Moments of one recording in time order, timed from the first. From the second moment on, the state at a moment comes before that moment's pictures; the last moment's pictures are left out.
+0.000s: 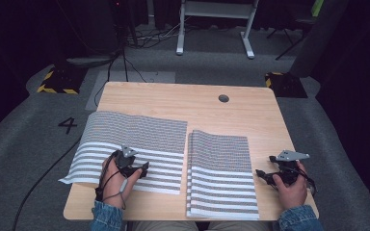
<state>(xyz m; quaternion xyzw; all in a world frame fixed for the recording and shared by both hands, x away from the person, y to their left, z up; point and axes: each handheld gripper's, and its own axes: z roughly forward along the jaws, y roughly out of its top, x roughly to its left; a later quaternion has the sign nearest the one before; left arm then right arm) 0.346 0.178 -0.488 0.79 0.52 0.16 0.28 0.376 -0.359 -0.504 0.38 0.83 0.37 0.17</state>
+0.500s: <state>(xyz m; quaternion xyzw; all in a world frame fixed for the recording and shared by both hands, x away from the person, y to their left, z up) 0.356 0.170 -0.494 0.79 0.51 0.16 0.29 0.377 -0.359 -0.504 0.38 0.83 0.37 0.17</state>
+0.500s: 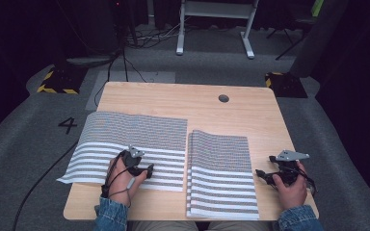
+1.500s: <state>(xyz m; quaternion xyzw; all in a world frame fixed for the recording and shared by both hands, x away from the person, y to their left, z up) 0.369 0.210 -0.498 0.73 0.51 0.13 0.43 0.377 -0.359 -0.504 0.38 0.84 0.37 0.17</state>
